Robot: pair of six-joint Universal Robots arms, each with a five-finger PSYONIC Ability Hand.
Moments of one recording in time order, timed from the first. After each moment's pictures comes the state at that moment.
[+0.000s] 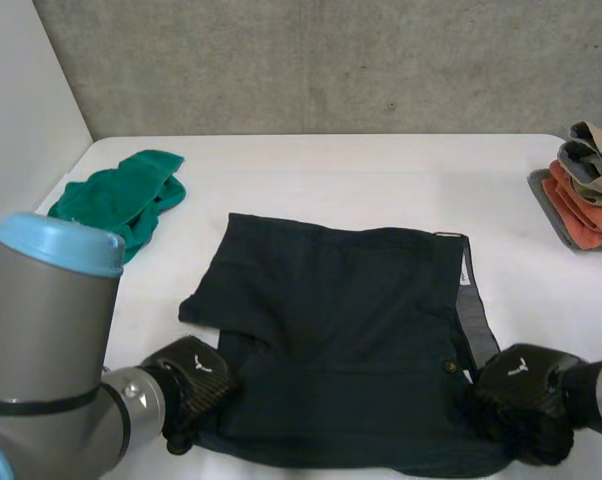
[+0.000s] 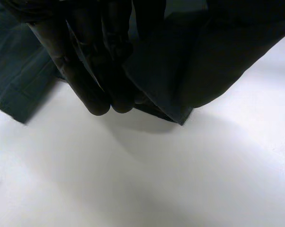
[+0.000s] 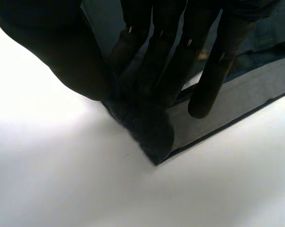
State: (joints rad) left arm 4.13 -1.85 -1.66 2.66 -1.54 3.77; right arm 1.63 -1.43 1.83 0.70 1.15 2.13; left_hand 1.16 1.20 1.19 1.19 0.97; right_hand 1.14 1.18 1.19 1.20 0.99
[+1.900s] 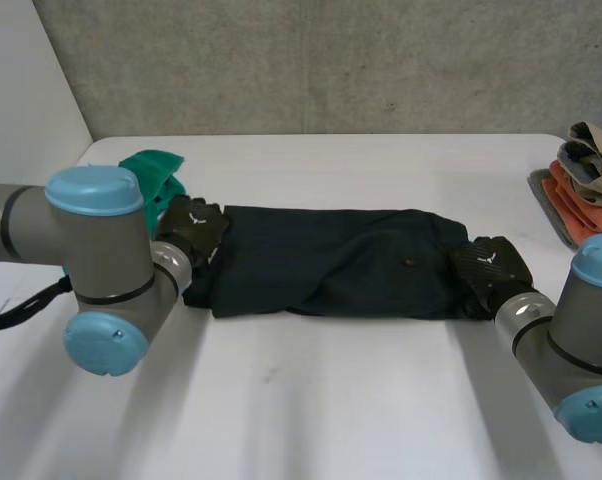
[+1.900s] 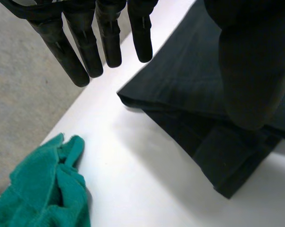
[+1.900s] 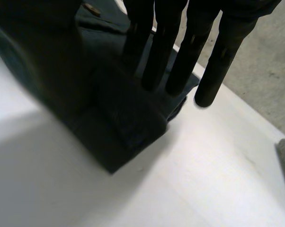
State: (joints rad) left arm 4.24 -2.19 -1.31 3.18 -1.63 3.71; right arm 1.83 -1.07 1.75 -0.36 1.44 2.71; left_hand 0.39 0.42 0.42 0.41 0.24; right_hand 0.79 0.80 0.79 0.78 0.59
